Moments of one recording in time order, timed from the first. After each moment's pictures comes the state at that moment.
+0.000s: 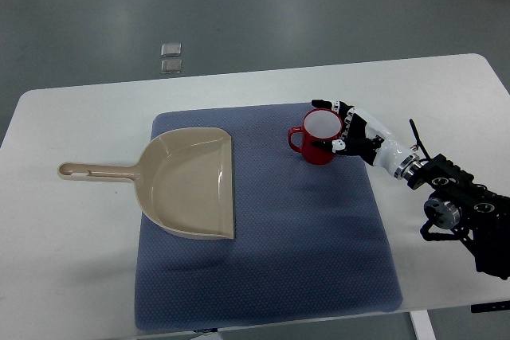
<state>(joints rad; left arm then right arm) -0.08 0.00 0.06 -0.28 0.09 0.00 0.10 0.59 -0.19 0.67 0.61 -0.71 0.38 0.59</state>
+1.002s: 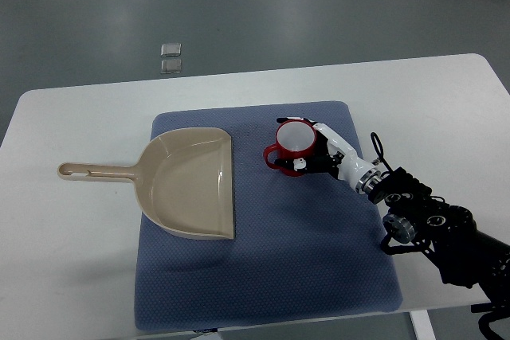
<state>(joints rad) -0.07 0.00 0.06 -0.28 0.09 0.00 0.10 0.62 -0.05 0.54 0.58 -0.73 0.20 0.61</state>
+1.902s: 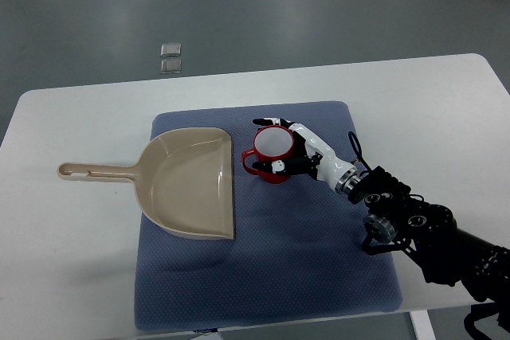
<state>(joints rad) -0.07 0.00 0.06 -0.28 0.09 0.00 0.10 0.63 0.00 0.50 0.59 -0.73 0.18 0.61</state>
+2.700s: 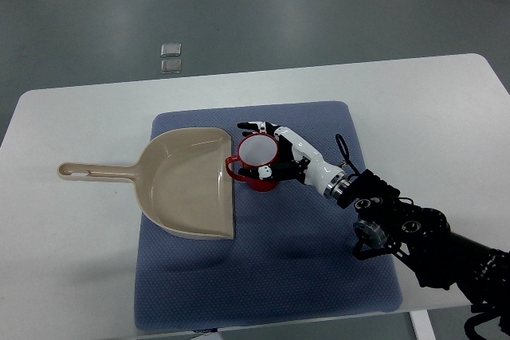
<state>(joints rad) -0.07 0.00 0.06 -0.29 0.09 0.00 0.10 0.63 0.00 0.47 0.68 -0.73 0.15 0.61</state>
